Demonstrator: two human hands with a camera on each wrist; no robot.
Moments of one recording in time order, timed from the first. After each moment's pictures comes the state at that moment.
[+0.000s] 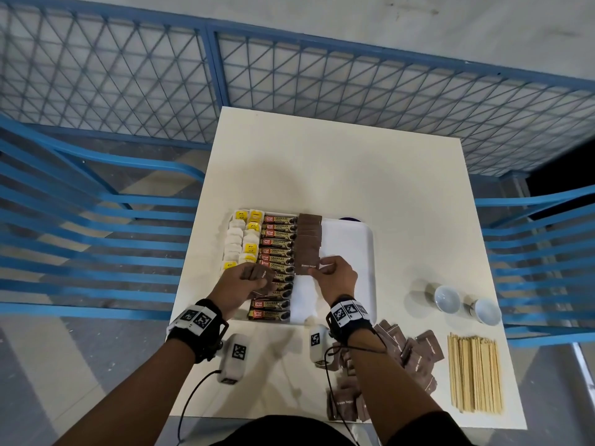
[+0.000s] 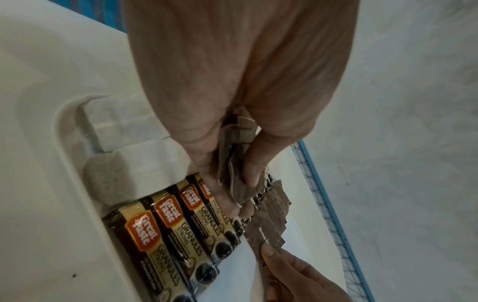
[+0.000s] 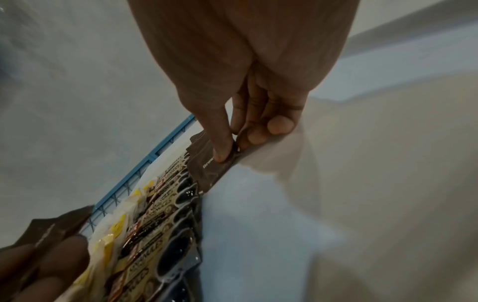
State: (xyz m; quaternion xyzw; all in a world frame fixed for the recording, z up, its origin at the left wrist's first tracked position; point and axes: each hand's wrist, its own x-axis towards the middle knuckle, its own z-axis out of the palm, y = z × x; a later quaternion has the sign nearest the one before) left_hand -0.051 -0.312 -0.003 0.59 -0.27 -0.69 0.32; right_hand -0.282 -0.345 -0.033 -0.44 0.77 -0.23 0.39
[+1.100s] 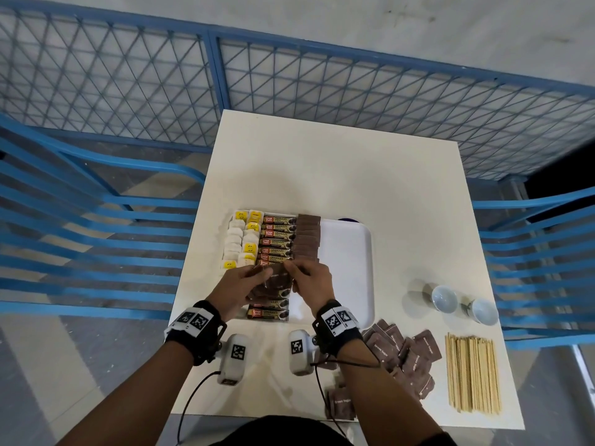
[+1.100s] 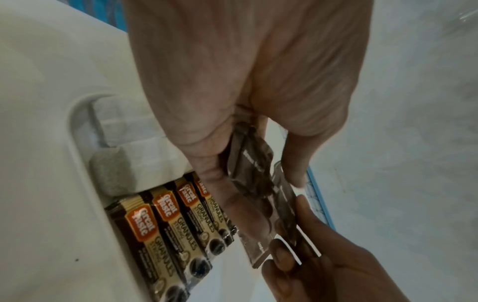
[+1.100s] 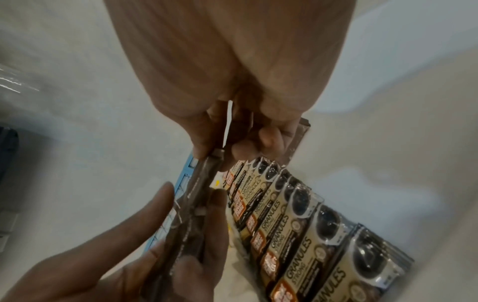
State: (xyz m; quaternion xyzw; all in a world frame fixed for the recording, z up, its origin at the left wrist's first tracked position) left_hand -0.060 -0.308 0.017 0.57 -0.22 -0.72 0.33; right_hand -0.239 -0.330 -0.014 -0.47 0.66 -0.29 0.51
